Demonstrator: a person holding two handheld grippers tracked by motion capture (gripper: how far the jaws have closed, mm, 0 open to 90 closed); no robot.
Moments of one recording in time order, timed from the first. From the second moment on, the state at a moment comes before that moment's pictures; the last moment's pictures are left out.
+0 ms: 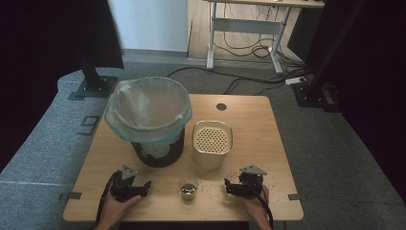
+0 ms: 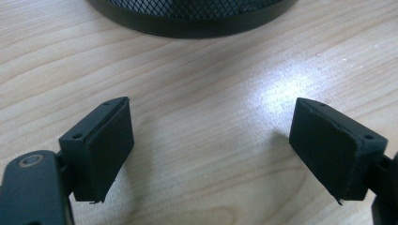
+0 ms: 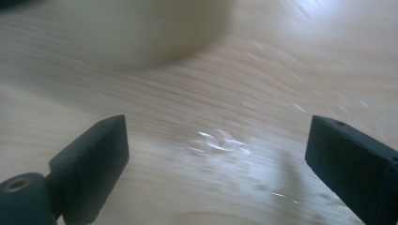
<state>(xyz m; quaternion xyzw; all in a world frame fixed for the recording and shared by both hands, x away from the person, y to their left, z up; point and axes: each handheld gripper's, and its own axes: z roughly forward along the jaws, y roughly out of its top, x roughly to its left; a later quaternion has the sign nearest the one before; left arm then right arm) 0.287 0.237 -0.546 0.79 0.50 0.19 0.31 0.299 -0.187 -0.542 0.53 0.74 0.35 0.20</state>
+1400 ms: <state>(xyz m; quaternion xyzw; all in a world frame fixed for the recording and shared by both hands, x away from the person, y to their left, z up) 0.288 0.236 -0.547 0.79 0.49 0.19 0.32 0.255 -0.082 -0.494 0.30 0.78 0.53 0.17</state>
